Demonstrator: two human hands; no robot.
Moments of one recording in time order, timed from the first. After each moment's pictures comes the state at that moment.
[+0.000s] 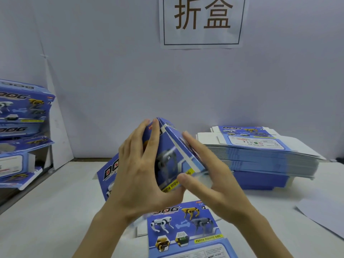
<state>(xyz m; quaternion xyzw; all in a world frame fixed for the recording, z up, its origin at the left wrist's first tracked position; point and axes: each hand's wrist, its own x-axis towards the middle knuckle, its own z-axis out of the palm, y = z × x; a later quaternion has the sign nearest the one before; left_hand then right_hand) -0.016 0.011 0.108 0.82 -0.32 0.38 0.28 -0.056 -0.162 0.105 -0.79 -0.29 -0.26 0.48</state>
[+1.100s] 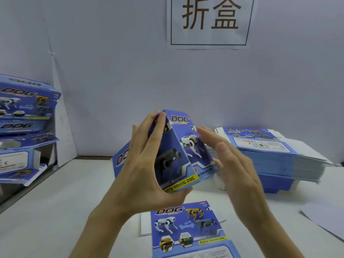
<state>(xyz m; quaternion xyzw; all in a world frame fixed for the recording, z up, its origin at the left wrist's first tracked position) -0.014 0.023 0.117 0.78 -0.40 0.37 0.31 -0.061 -0.155 0.129 -0.73 -0.21 -0.25 0.60</state>
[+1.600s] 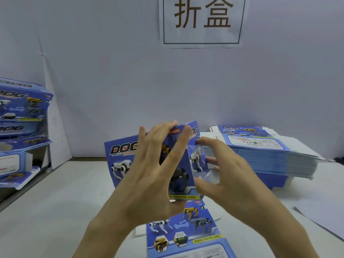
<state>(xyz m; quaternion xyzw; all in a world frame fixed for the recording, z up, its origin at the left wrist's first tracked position) -0.024 0.006 0.115 0.79 -0.45 0.39 0.17 -0.079 -0.170 0.130 -0.91 -0.12 -0.22 0.34</state>
